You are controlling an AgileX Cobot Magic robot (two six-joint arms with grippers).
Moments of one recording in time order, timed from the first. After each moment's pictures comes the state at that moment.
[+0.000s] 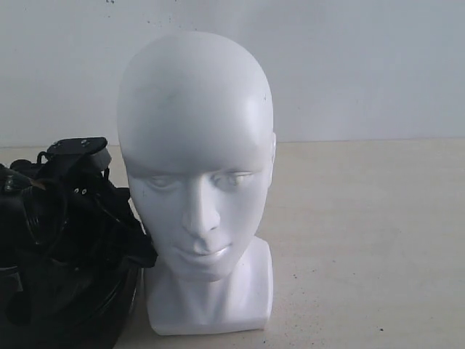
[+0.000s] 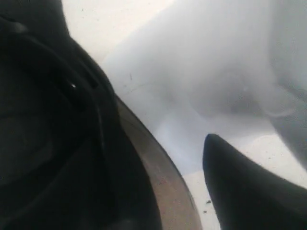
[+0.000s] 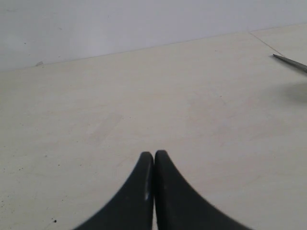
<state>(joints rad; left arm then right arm) -0.41 1.47 -0.78 -0.57 0.45 0.42 0.08 0.00 0.00 -0.10 0.34 0.18</state>
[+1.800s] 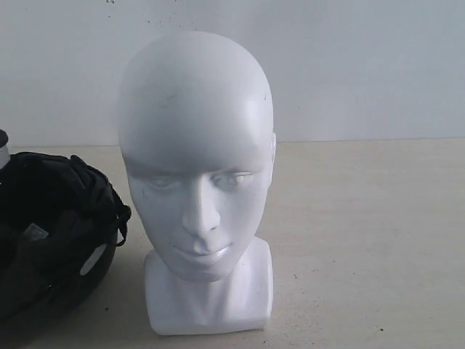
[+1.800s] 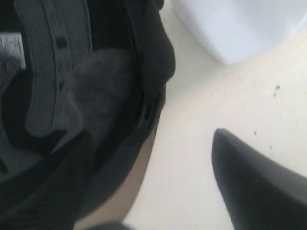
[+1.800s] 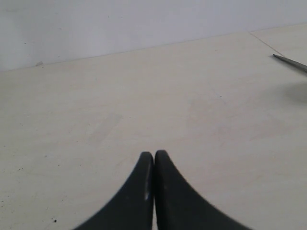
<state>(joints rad) -0.40 1.08 -0.78 0.00 0.90 0.12 0.08 0.00 0.00 -0.10 0.34 0.18</state>
